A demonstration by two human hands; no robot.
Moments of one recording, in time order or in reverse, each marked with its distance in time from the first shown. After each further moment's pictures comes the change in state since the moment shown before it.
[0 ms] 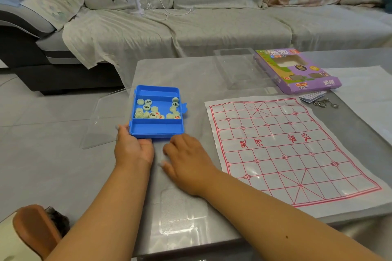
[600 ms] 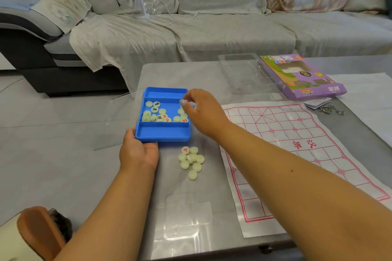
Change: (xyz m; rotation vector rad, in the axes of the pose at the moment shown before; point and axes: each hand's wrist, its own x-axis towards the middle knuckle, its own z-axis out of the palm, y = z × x) left_hand -0.008 0.005 0.006 -0.058 0.018 -0.102; right_hand 0.084 0.052 -0.059 0.372 0.087 0.293
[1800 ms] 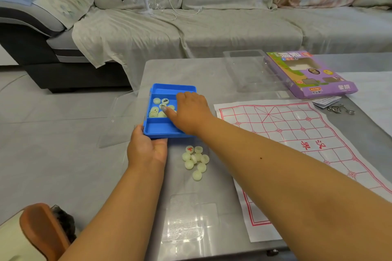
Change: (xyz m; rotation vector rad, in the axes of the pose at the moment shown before) left_hand 0.006 -0.007 0.006 -0.031 -0.030 -0.021; right_hand 0.025 -0.014 0.039 -0.451 -0.146 -0.004
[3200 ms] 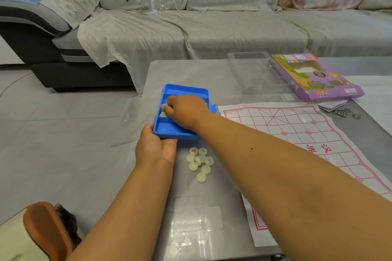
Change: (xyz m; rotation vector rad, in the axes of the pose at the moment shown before) left_hand -0.010 -0.003 0.010 -0.048 -0.001 -0.067; right_hand 0.017 -0.011 -0.002 0.065 -0.050 -0.138
